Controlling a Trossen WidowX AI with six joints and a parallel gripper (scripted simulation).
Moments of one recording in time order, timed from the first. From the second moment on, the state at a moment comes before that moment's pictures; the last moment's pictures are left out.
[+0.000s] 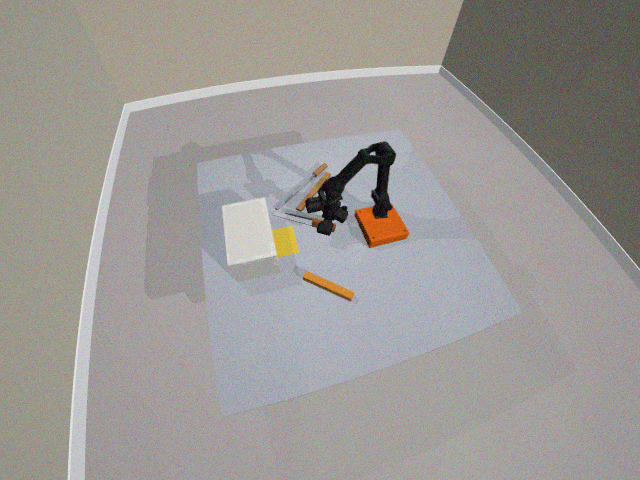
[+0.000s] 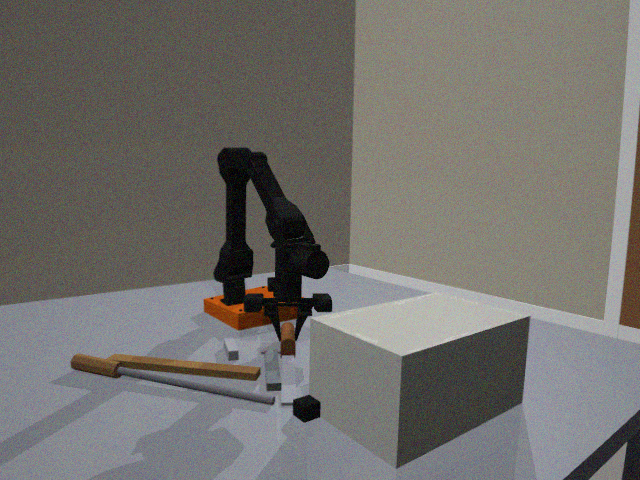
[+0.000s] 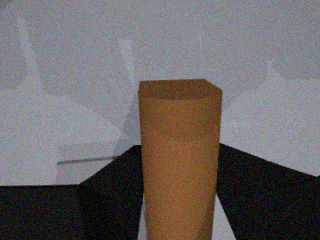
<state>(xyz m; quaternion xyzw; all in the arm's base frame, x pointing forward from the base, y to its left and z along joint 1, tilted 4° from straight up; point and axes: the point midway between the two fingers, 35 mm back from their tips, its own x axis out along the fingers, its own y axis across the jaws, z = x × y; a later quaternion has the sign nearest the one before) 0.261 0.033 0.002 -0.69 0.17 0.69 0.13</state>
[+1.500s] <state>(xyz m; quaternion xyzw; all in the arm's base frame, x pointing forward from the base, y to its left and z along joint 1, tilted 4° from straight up) 0.262 0.011 0.004 -0.70 0.17 0.69 0.13</state>
